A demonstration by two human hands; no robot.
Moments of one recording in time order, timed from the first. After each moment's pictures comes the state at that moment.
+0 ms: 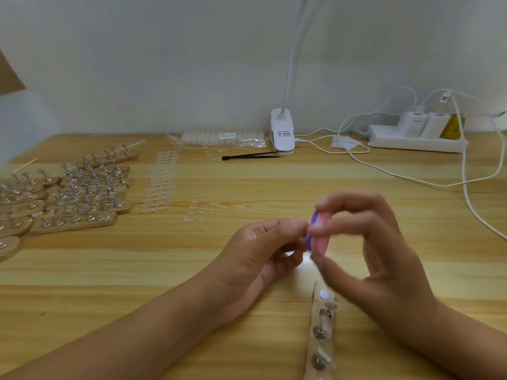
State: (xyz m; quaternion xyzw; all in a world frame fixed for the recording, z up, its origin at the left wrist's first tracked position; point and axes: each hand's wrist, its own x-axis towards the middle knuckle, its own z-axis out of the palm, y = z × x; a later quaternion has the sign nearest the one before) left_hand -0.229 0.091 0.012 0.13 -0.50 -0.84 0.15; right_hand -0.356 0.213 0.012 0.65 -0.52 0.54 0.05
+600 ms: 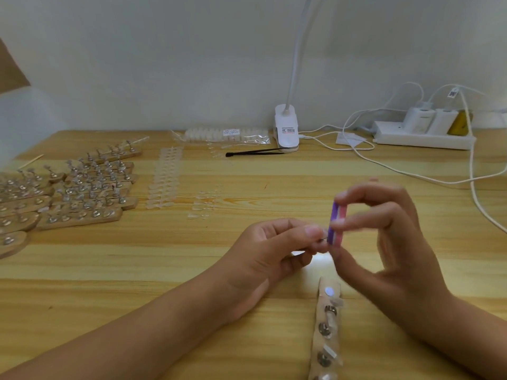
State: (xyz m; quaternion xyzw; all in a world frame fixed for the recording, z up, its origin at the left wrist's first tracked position) left_hand -0.229 0.093 0.012 0.13 -0.54 -0.82 0.14; right_hand -0.363 0.216 0.014 0.66 -0.53 0.52 0.10
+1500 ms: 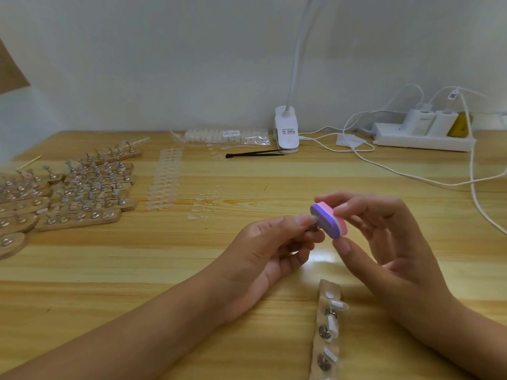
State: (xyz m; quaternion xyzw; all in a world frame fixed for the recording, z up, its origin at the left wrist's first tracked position) left_hand -0.233 0.088 0.010 0.13 -0.47 -0.86 0.14; right_hand -0.363 0.216 0.010 0.62 -0.49 0.61 -0.08
